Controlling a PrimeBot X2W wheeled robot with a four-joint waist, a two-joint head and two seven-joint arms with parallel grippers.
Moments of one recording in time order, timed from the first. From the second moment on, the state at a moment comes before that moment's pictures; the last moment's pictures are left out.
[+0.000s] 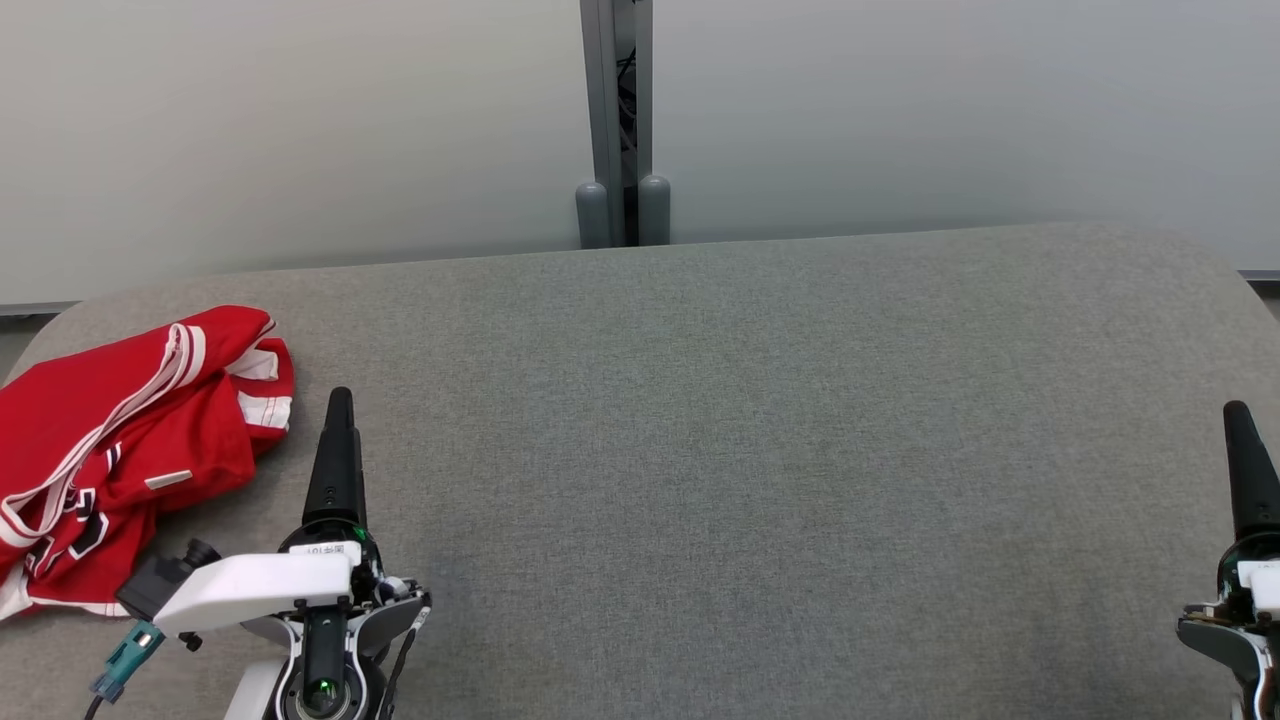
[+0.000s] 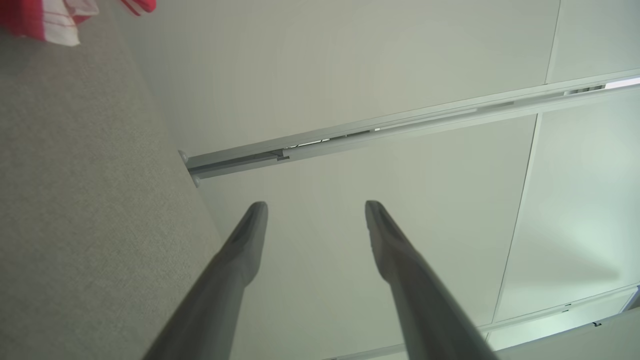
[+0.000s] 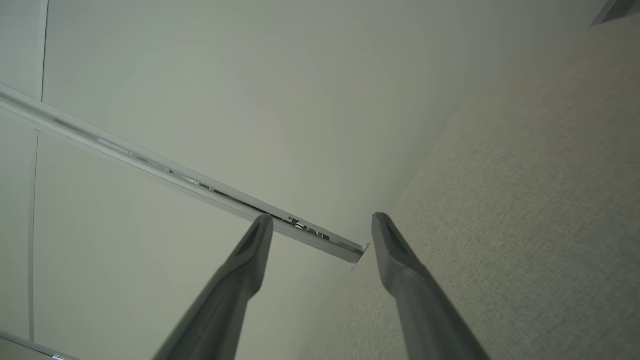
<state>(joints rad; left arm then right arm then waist) -0.20 0.05 -0.15 0.29 -1.56 -0.13 -0.18 -0.12 -0.05 -0.29 0.18 1.20 0.13 0.08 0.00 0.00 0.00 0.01</state>
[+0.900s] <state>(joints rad) -0.15 0.05 0.02 0.16 -1.26 -0.13 -0.21 -0.18 -0.10 -0.09 0.05 0.67 0.13 -0.06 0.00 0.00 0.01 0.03</state>
